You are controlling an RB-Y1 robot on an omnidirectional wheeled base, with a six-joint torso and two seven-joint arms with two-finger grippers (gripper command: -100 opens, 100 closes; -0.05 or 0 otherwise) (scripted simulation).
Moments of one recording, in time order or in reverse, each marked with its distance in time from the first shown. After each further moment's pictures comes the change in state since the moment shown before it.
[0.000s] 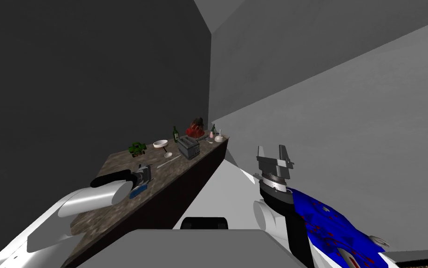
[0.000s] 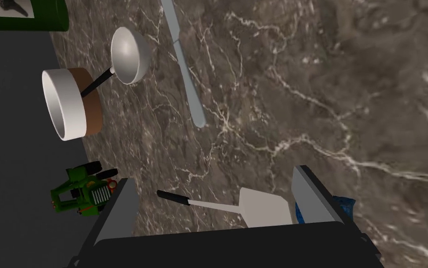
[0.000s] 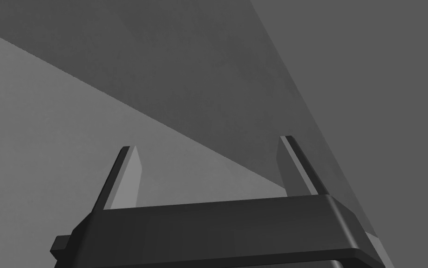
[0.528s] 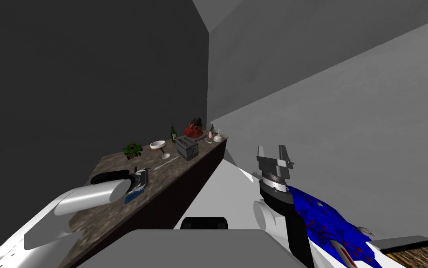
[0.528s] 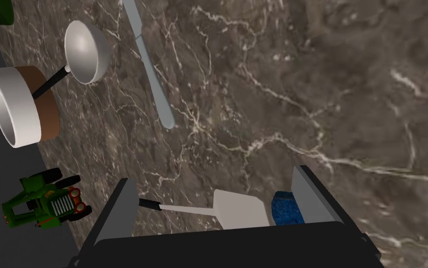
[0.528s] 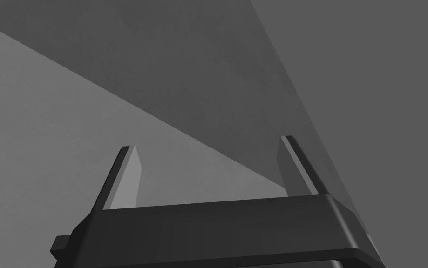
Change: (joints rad) left arm -0.021 0.009 0.032 0.010 0.024 0.155 0.018; right arm 0.000 0.000 0.000 0.000 0.000 0.000 0.000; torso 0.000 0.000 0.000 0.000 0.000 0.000
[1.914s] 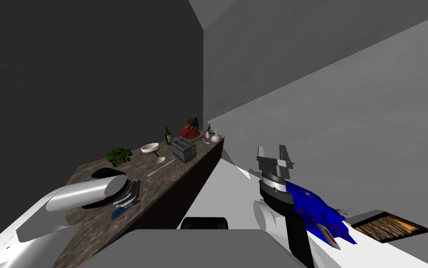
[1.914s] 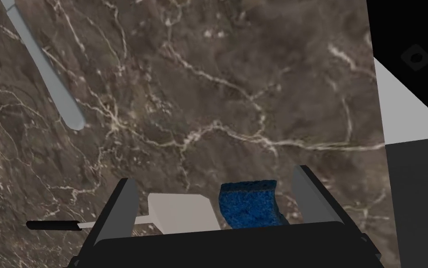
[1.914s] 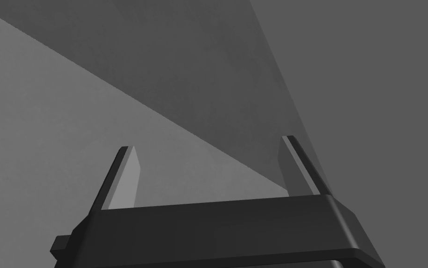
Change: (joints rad) left arm -0.059 0.020 0.083 0.047 0.054 0.408 0.044; right arm 0.000 0.000 0.000 0.000 0.000 0.000 0.000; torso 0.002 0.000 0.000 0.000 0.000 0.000
